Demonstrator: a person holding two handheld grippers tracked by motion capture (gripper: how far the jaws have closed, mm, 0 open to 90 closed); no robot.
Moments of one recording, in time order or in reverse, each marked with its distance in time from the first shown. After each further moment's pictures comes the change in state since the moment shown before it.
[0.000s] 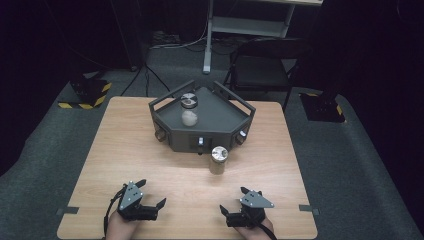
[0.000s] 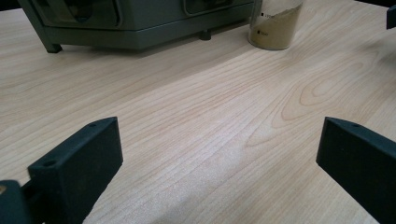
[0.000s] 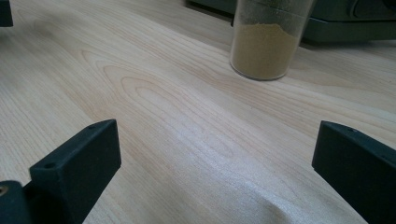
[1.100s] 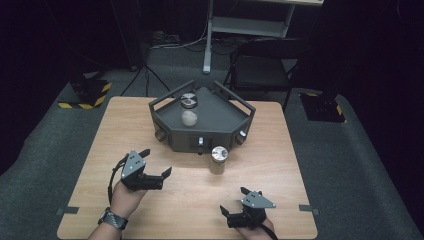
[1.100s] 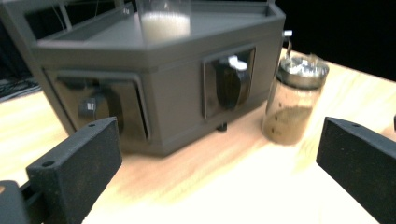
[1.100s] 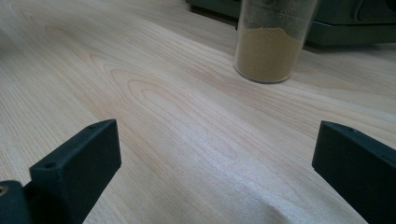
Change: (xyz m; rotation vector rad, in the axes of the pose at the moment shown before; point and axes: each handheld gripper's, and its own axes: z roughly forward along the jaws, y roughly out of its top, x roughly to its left) left arm 0.016 0.069 0.013 -0.099 0.021 0.000; right arm -0.006 -0.004 -0.002 -0.020 0.031 0.002
